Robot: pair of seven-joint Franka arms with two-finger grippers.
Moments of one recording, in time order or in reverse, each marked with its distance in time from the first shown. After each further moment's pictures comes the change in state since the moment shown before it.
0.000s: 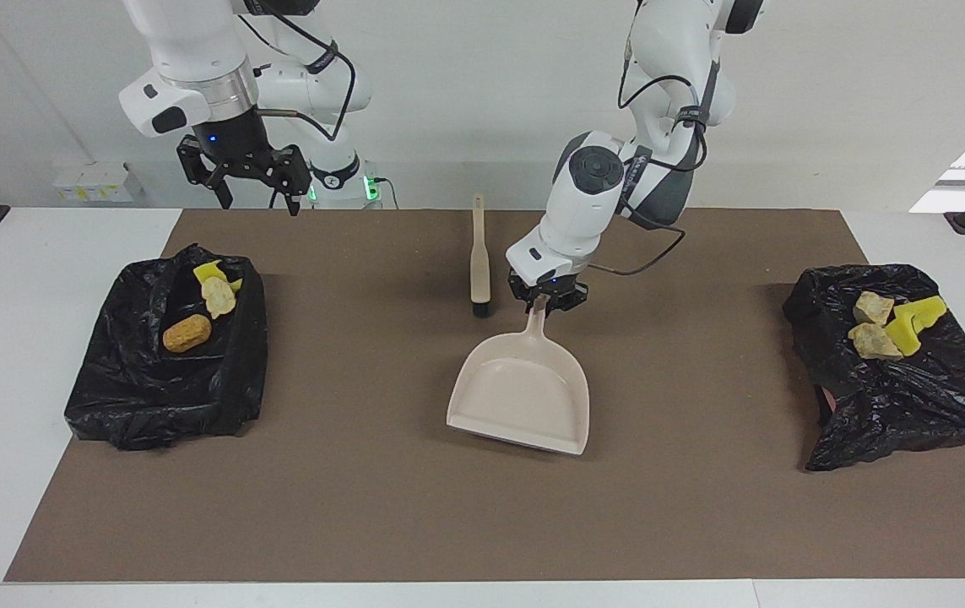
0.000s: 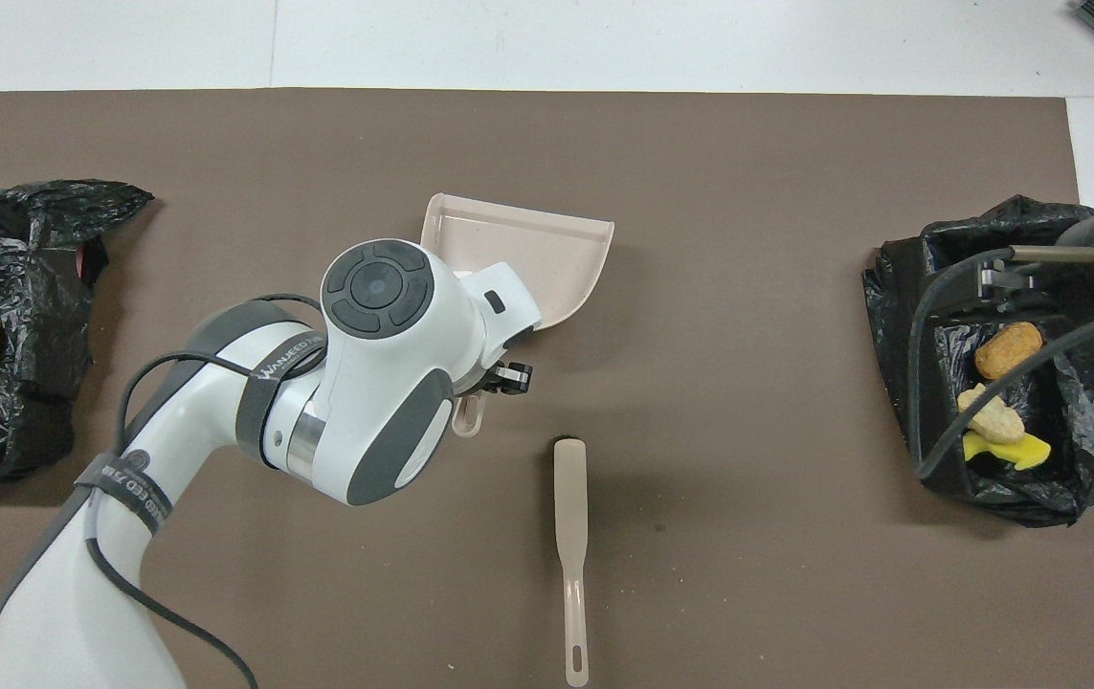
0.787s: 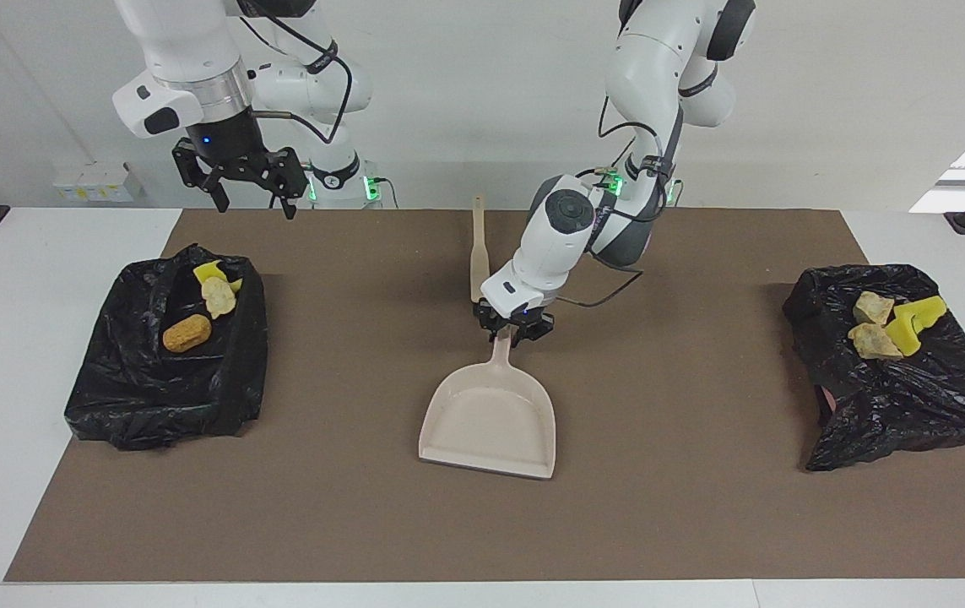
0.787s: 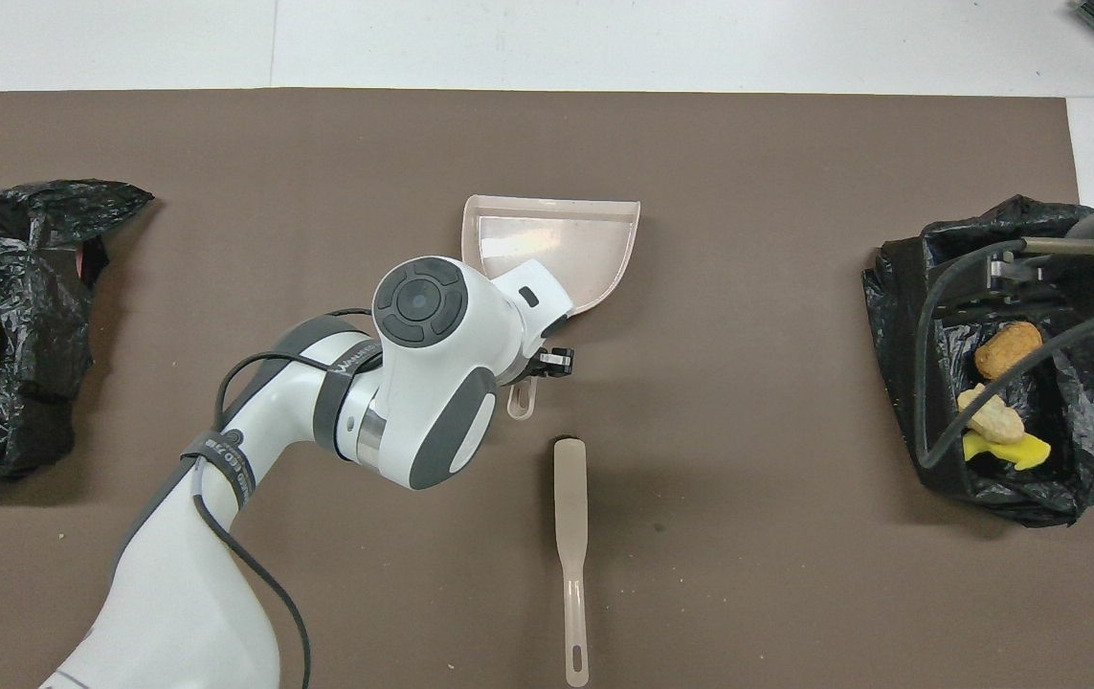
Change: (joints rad) left arm -0.053 0.123 -0.002 0.011 -0.058 0.211 -0.021; right arm -0.014 -0.001 0.000 -0.005 0.025 0.012 0.000
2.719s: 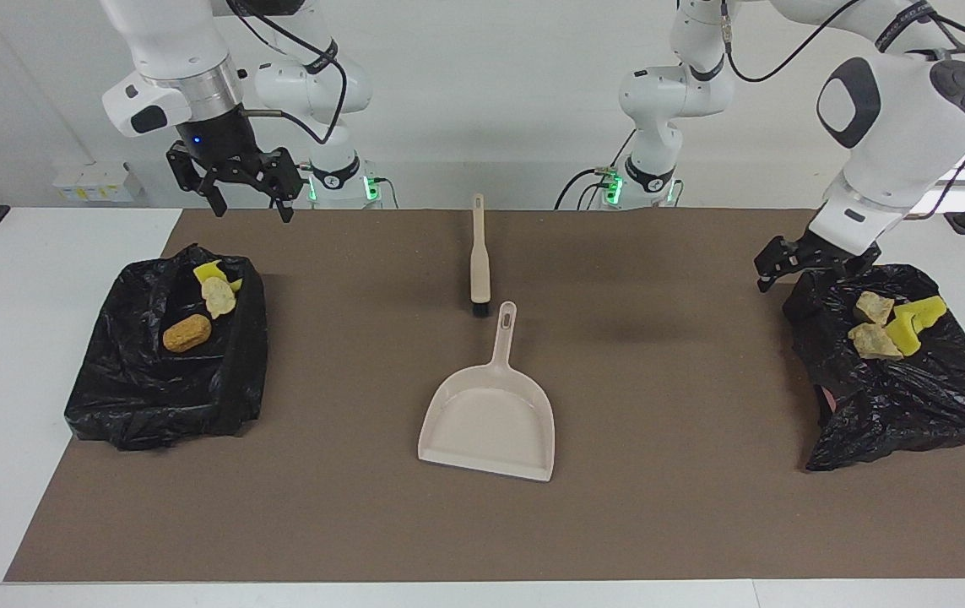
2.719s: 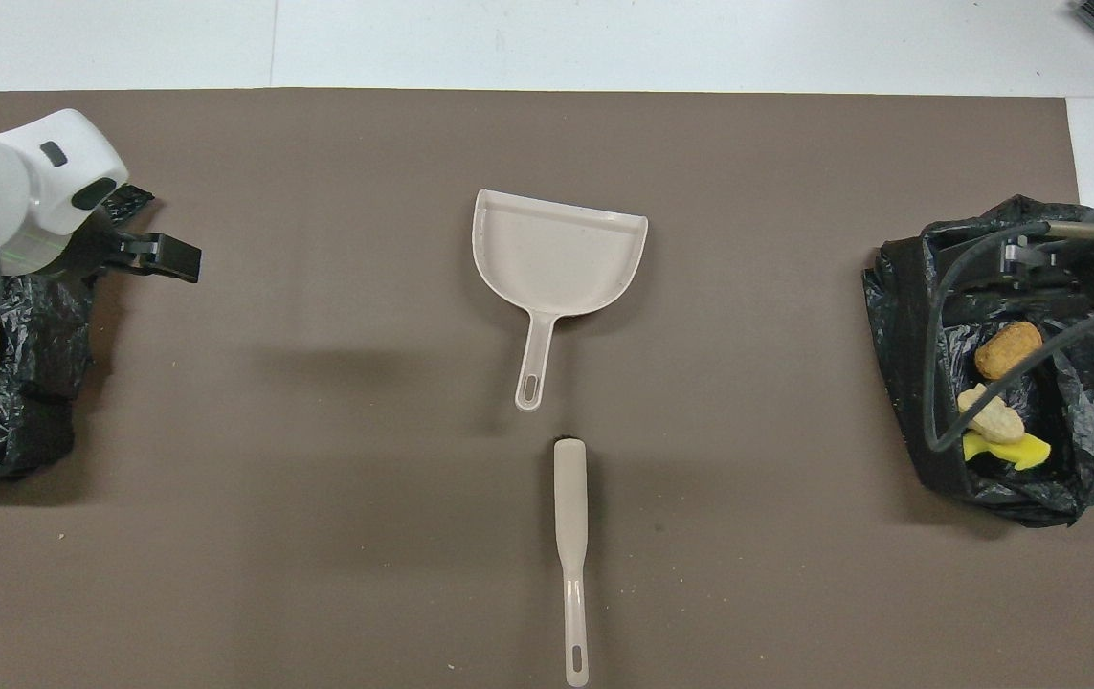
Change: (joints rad) left arm 0.606 -0.360 0.053 0.110 0.206 -0.629 0.337; right arm -0.017 -0.001 0.005 -0.001 0.019 0.041 -0.001
